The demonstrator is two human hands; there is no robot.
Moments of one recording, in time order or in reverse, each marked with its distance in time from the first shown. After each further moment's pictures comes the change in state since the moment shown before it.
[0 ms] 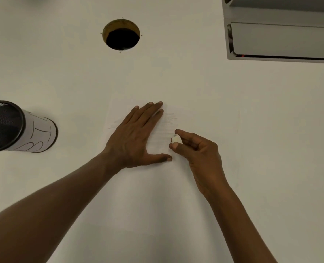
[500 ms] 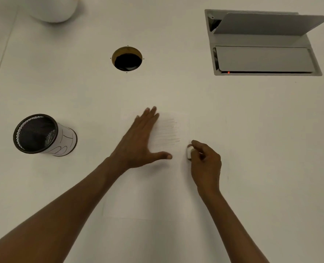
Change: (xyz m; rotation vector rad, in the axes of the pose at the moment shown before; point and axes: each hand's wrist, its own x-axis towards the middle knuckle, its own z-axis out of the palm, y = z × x) left_hand -0.014 0.012 -0.027 -0.250 -0.046 -0.109; right_hand -0.029 0.011 -0.001 -0.212 0.389 -0.186
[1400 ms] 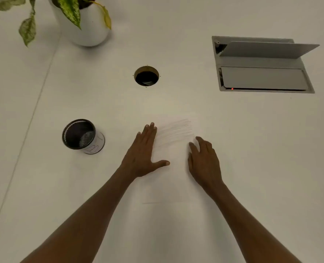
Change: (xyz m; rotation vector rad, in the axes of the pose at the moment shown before) left_hand -0.046 -0.017 -0.005 0.101 0.022 -0.098; right_hand 0.007 -0.001 0.003 -0.972 -0.174 -0.723
